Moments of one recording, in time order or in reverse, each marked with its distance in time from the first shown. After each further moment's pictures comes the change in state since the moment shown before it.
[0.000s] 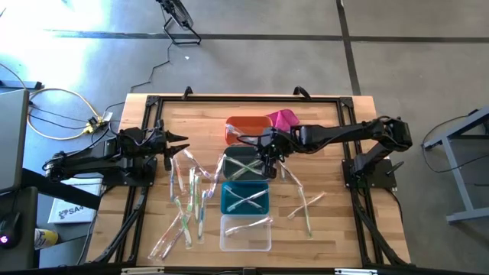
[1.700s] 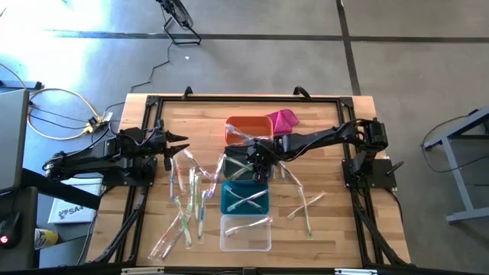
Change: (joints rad) left arm 0.000 0.000 0.000 -0.001 0.000 0.000; right arm 0.000 0.236 0.000 0.080 -0.108 0.133
